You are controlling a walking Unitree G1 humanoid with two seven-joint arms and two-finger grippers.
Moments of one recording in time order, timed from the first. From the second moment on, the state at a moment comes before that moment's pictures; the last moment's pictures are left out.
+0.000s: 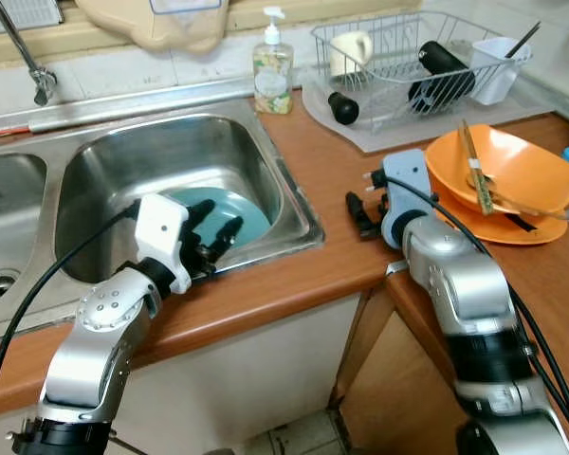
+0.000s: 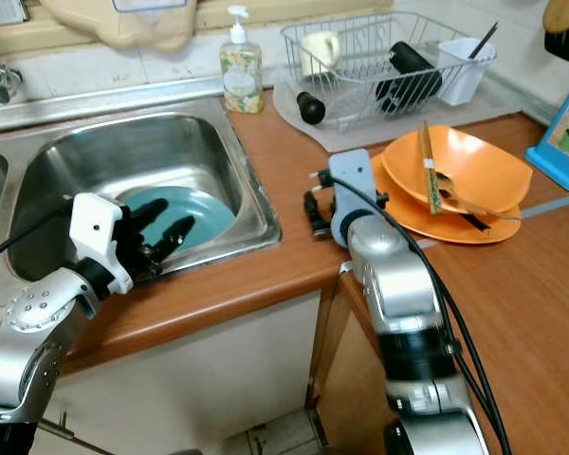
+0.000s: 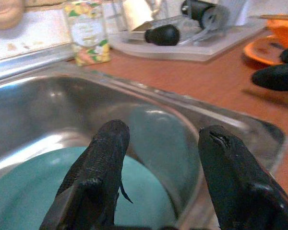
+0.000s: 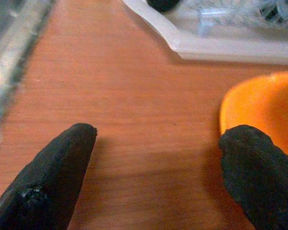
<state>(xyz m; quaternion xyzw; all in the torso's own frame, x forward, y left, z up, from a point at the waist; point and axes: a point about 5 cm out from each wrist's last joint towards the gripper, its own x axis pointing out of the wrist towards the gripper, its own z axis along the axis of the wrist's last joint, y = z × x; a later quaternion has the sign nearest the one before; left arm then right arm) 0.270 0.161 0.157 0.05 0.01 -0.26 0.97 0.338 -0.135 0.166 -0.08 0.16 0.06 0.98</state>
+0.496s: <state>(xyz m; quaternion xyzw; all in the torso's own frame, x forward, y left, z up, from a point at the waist) 0.265 0.151 0.158 0.06 0.02 -0.30 0.95 0.361 -0.146 0.162 -0.04 0.20 0.02 0.98</state>
